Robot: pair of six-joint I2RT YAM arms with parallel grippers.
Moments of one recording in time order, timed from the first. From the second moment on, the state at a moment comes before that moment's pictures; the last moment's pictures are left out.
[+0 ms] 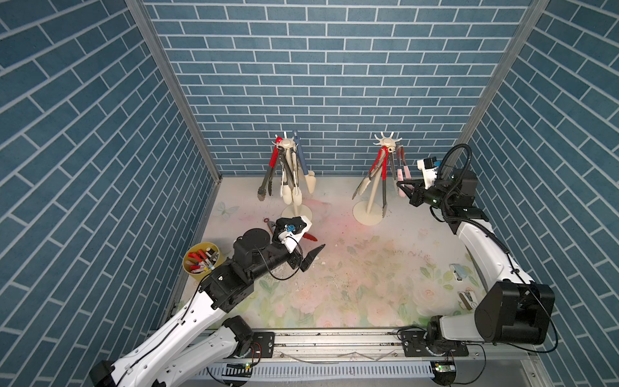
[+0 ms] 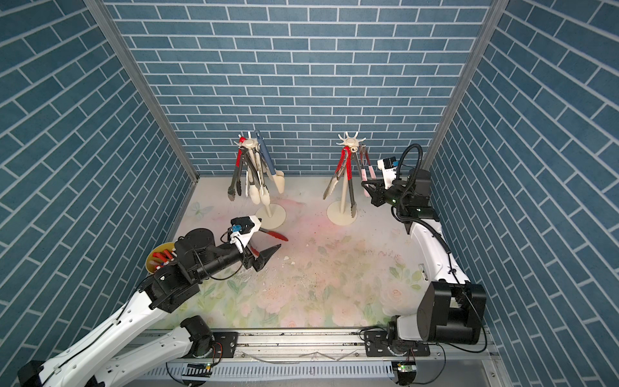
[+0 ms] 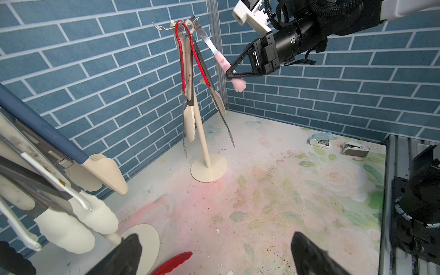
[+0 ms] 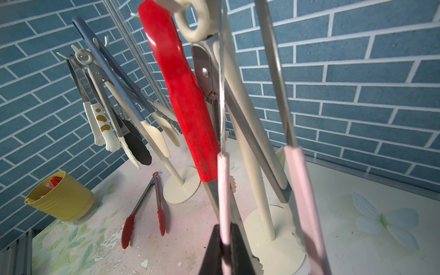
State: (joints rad) left arm -0.74 0.78 0.83 -0.27 0.11 0.17; right arm 0.00 1.39 1.17 -0.12 -0.81 0.02
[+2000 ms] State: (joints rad) left arm -0.62 1.01 0.80 -0.43 -0.11 -0.25; right arm 0.15 0.79 0.87 -0.30 -0.76 0.22
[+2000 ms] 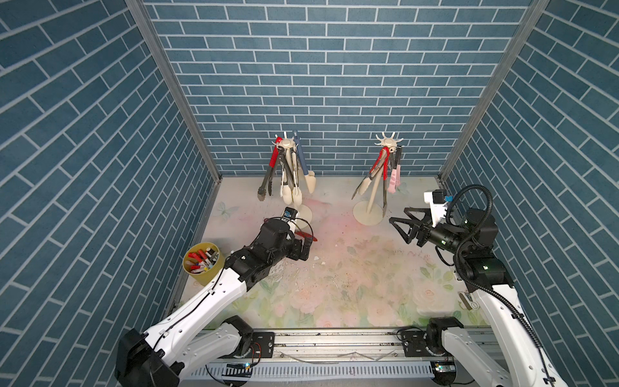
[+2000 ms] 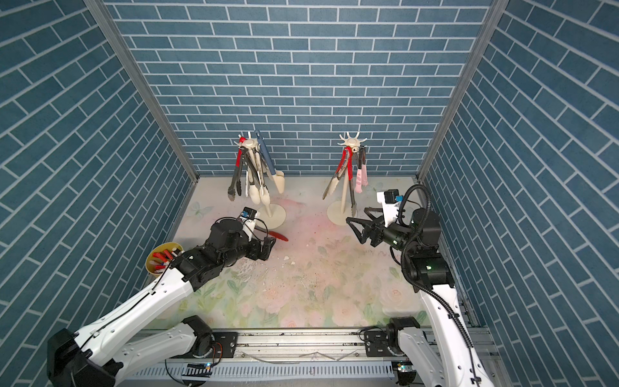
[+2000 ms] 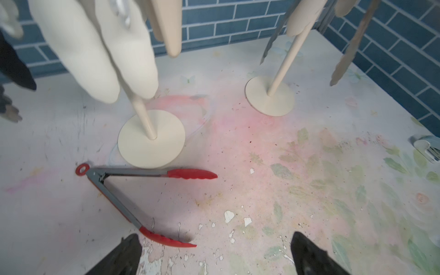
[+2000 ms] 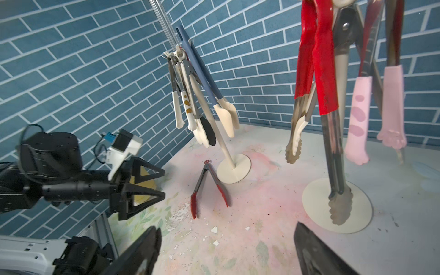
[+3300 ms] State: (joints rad) left arm -0.29 1.52 0.78 -0.31 -0.02 -0.49; right arm 0.26 0.68 0.76 -0.43 -0.75 0.22
